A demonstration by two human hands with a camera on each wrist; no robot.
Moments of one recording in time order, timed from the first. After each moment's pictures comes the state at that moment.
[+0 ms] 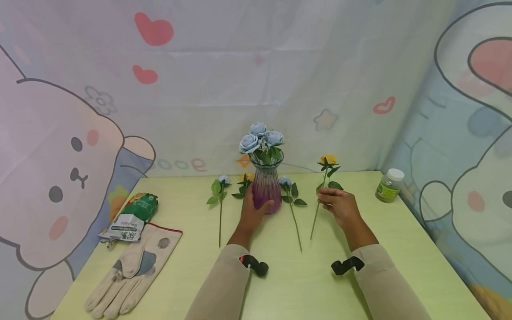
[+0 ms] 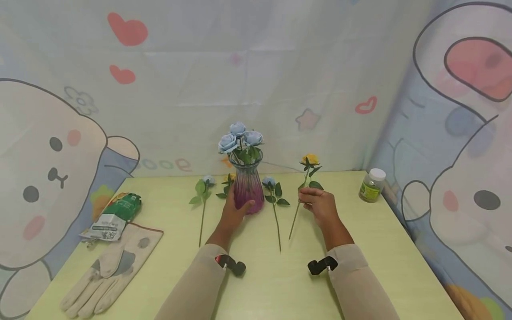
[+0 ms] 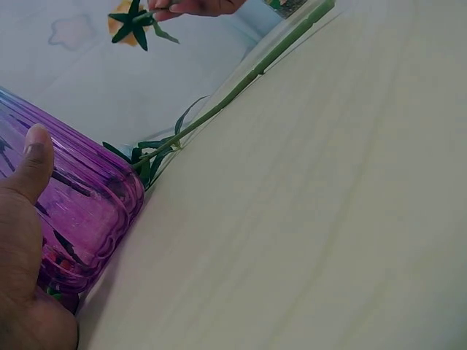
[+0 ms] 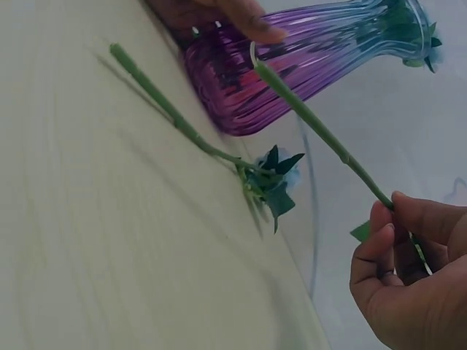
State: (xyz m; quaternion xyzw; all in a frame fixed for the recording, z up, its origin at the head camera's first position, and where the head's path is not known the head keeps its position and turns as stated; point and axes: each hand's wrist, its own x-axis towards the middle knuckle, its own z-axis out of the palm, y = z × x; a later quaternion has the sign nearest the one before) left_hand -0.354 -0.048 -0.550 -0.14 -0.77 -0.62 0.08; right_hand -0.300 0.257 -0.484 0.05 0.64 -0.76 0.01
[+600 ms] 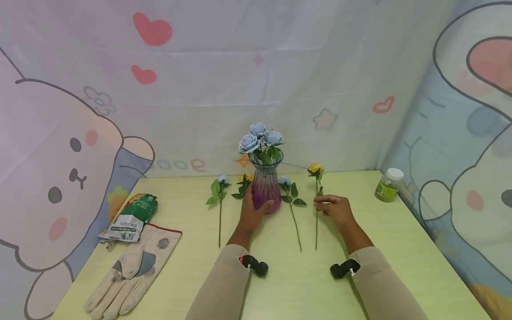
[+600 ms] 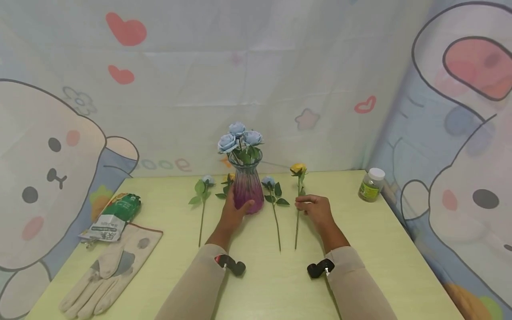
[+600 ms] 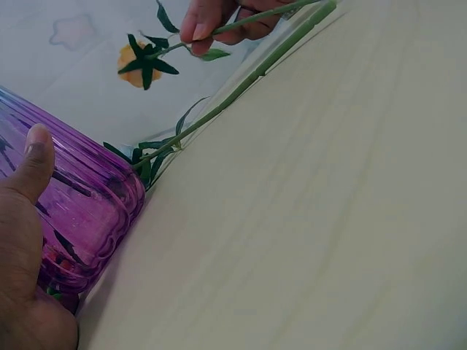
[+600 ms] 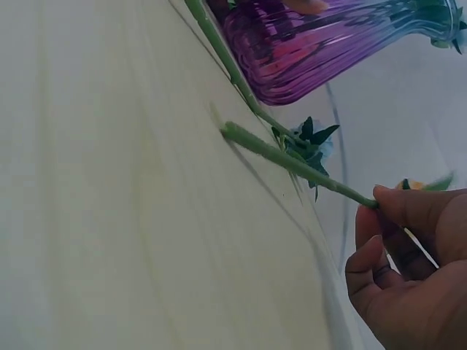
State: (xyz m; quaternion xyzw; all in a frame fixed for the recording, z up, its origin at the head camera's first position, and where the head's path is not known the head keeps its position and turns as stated) left_hand -0.354 -0.049 -0.550 -0.15 -0.77 -0.61 0.09; right_hand -0.304 0.253 -0.511 0.04 0.77 -0.64 -0.01
